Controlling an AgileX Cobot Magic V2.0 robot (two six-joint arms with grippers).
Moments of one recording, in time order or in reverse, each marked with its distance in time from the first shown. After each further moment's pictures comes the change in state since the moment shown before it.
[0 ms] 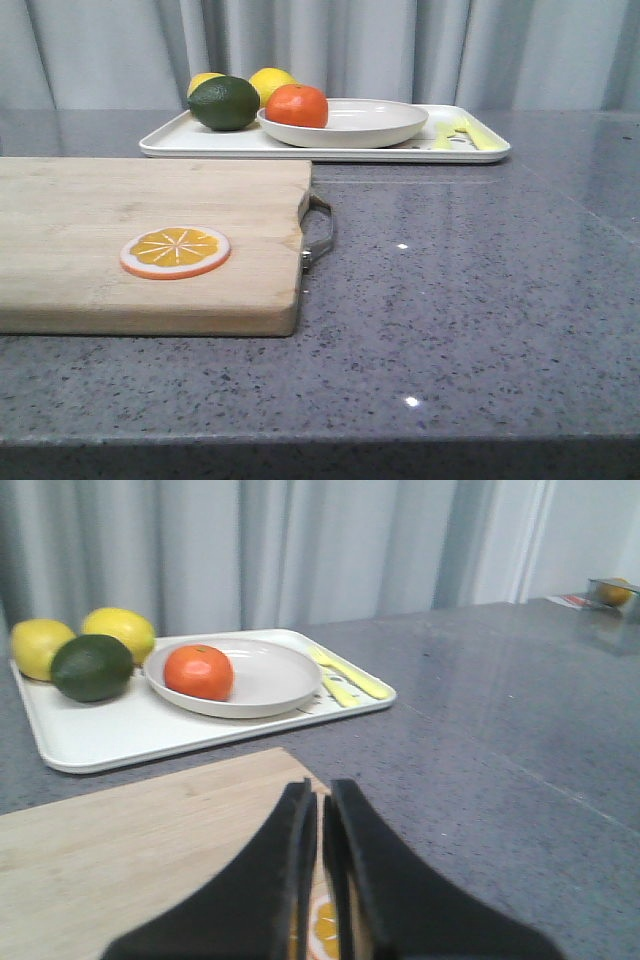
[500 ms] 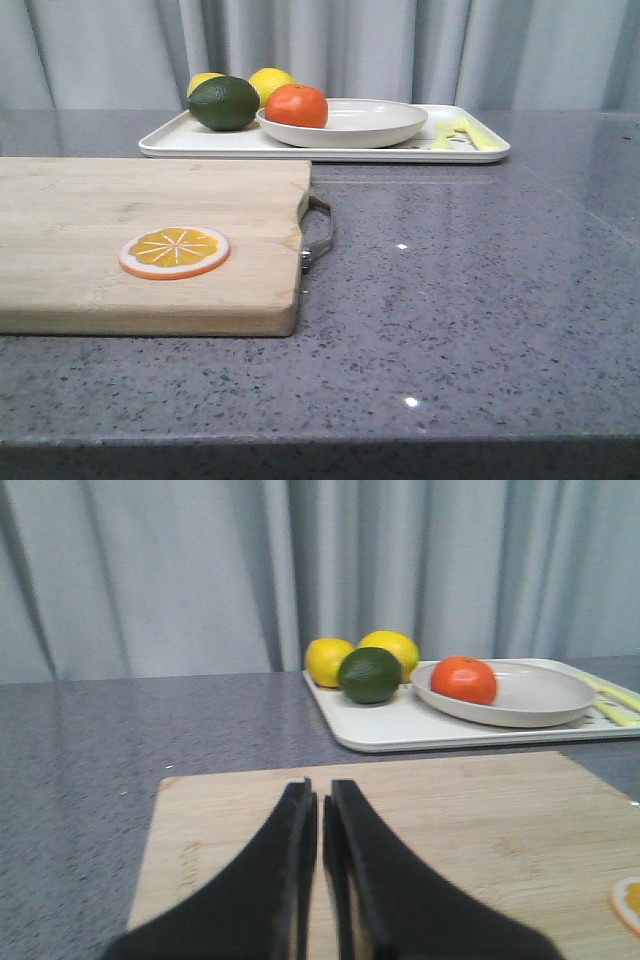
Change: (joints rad) left arm 0.435 -0.324 0.247 0.019 -0.014 0.070; right arm 0.000 0.000 0.000 0.000 0.000 0.000
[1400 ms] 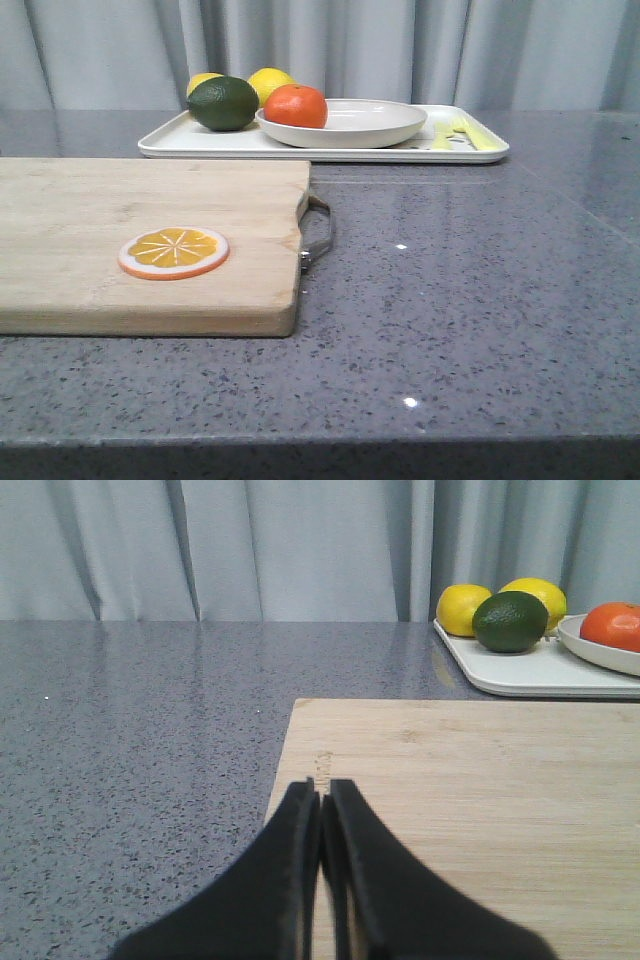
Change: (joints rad) left arm 0.215 -0.130 0.097 0.010 0.087 0.000; right arm 0.000 0.000 0.000 0.000 0.000 -0.002
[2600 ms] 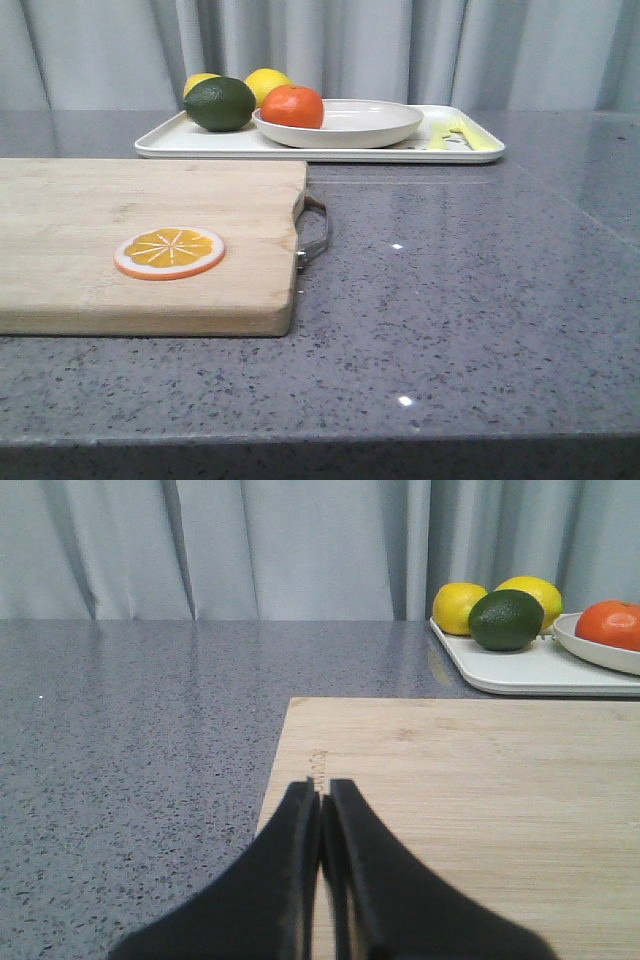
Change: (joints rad) left arm 0.000 0.000 0.000 0.000 0.002 0.000; right arm -0.062 -0.248 0.545 -0.394 -0.811 0.284
